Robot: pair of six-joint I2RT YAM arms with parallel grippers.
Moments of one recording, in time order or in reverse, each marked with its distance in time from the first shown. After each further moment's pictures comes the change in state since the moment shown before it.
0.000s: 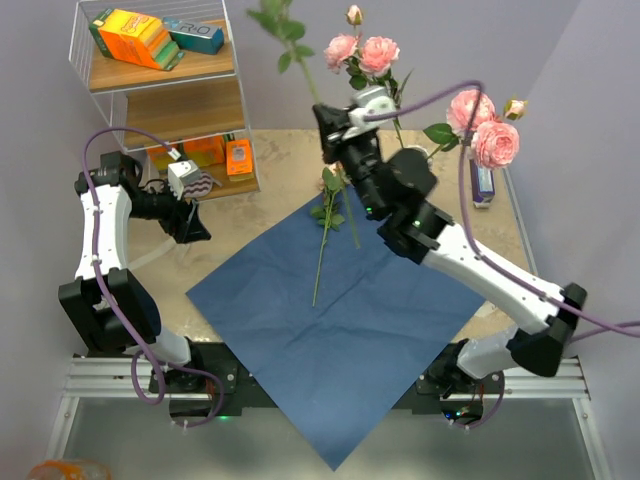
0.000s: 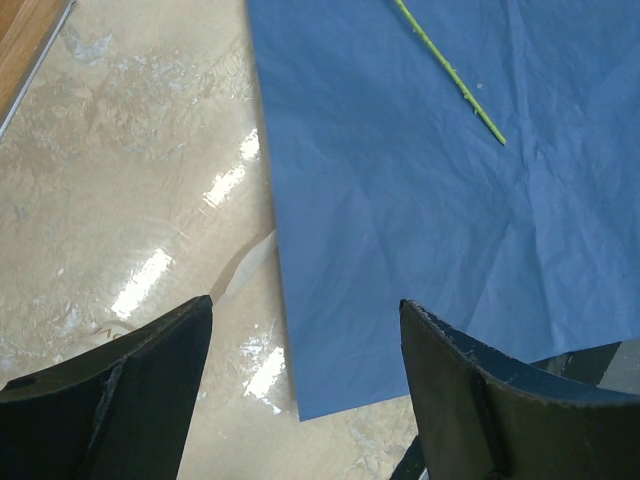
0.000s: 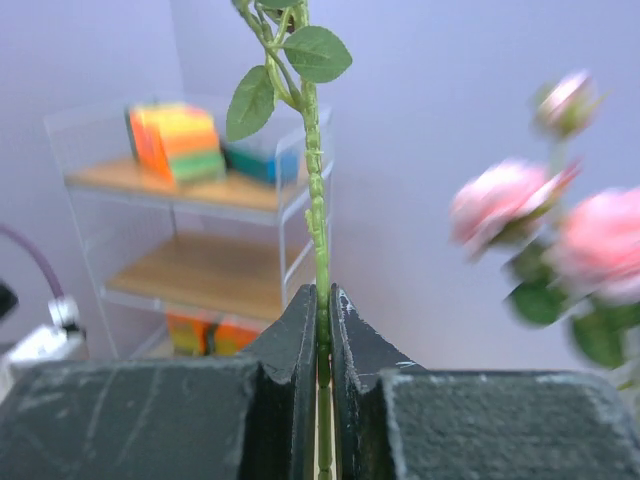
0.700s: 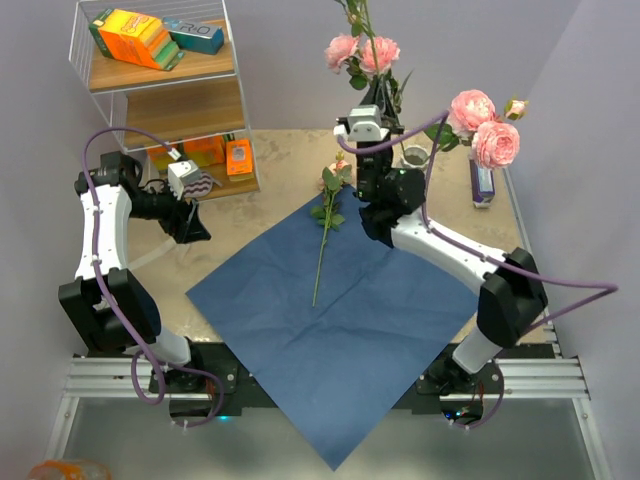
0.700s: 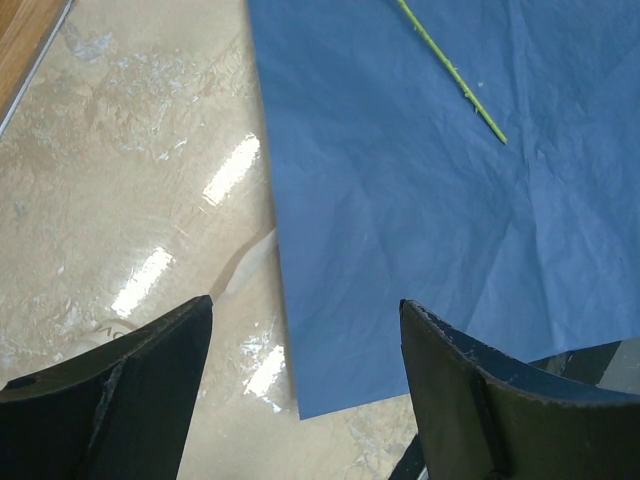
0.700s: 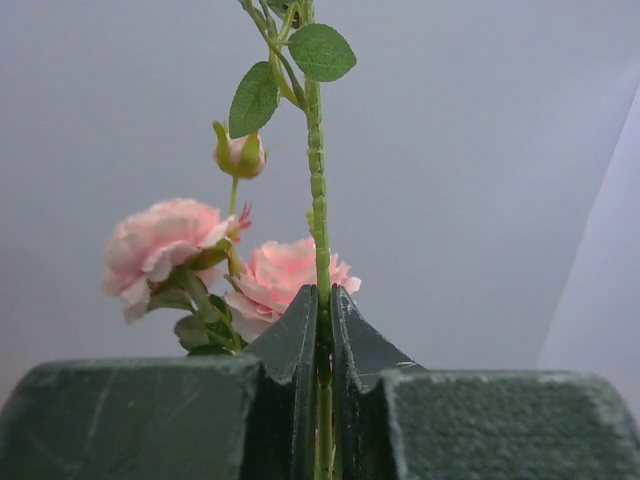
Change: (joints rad) left arm 0.000 0.000 0.002 -0.003 -0.004 0.000; right arm -0.163 0.160 -0.197 0.915 0.116 -0.783
